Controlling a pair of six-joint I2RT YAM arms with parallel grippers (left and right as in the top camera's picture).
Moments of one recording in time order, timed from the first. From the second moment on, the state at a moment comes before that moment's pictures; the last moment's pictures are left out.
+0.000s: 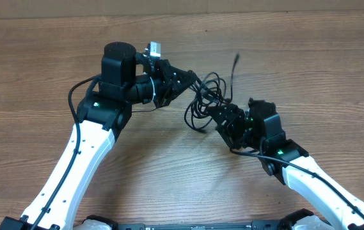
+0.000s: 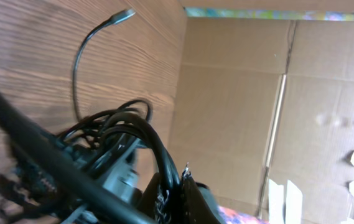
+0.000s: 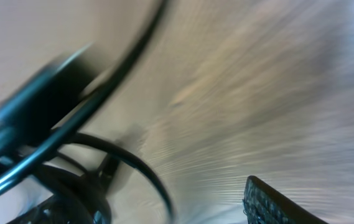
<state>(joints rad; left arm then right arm) -0.31 1.41 1.19 -0.25 0.80 -1.22 0.41 1.28 0.57 0.03 -0.34 1.36</state>
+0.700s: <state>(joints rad) -0.06 1.43 1.16 -0.10 1.00 -1.43 0.42 1.27 0.65 -0.28 -0.23 1.19</state>
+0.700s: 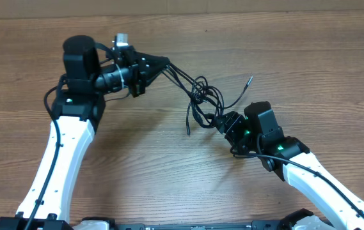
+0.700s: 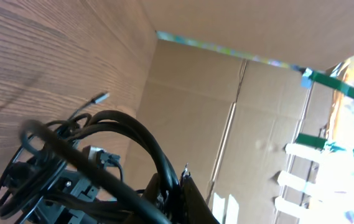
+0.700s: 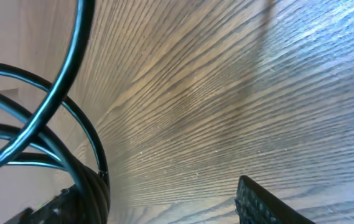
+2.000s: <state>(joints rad) -0.27 1.56 1.19 -0.95 0.14 -0.76 0.42 1.31 0.58 -0.27 -0.32 0.94</state>
